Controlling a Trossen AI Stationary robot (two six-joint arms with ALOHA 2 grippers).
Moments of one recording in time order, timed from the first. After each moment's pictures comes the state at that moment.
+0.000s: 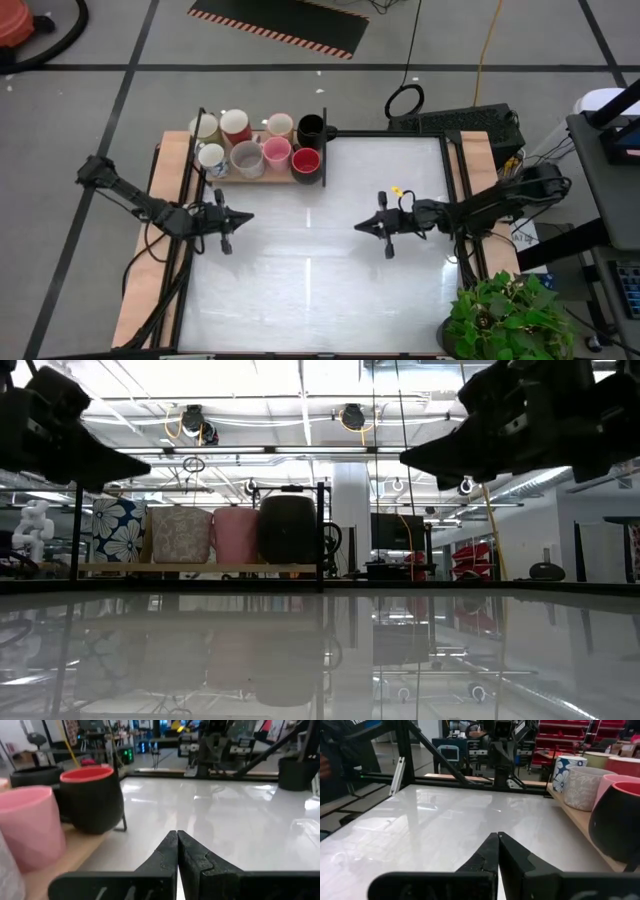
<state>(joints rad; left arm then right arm) -0.51 0.37 0.01 0.22 -0.72 -0.07 0.11 1.36 0.25 1.01 0.03 -0.04</state>
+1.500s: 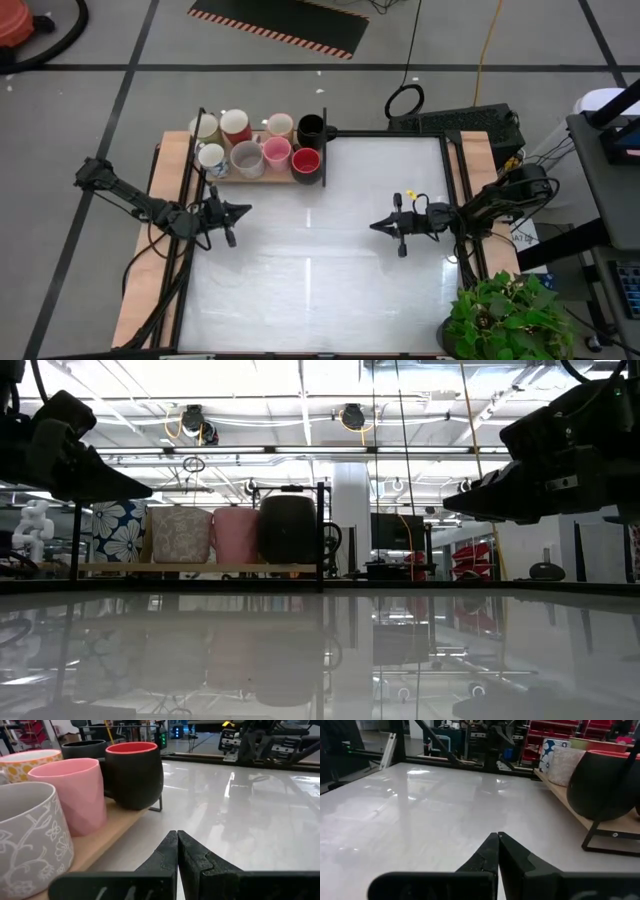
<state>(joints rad) -0.48 0.36 0.01 0.08 -0.86 -0.20 0.09 1.50 0.01 1.39 0.06 -0.09</state>
